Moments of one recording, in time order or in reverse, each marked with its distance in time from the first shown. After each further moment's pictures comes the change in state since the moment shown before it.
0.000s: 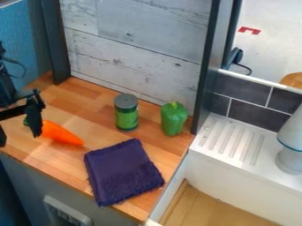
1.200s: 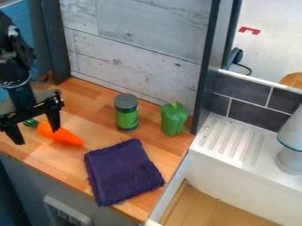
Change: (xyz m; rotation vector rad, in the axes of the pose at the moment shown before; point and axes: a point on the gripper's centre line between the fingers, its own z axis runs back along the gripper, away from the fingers) arm 0.015 -0.023 -0.011 0.063 -0.273 0.244
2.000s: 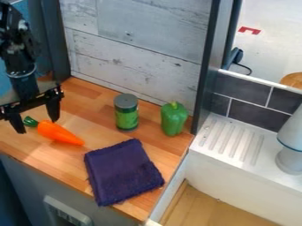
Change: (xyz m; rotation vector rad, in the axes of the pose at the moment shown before) arm 0.029 -0.004 -0.010 0.058 -0.002 0.064
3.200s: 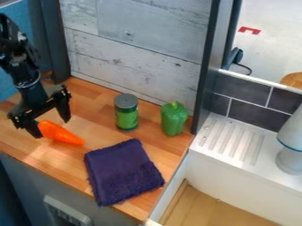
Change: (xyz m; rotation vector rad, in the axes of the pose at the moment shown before) arm 0.005 -0.021 -0.019 -0.153 0.023 0.104
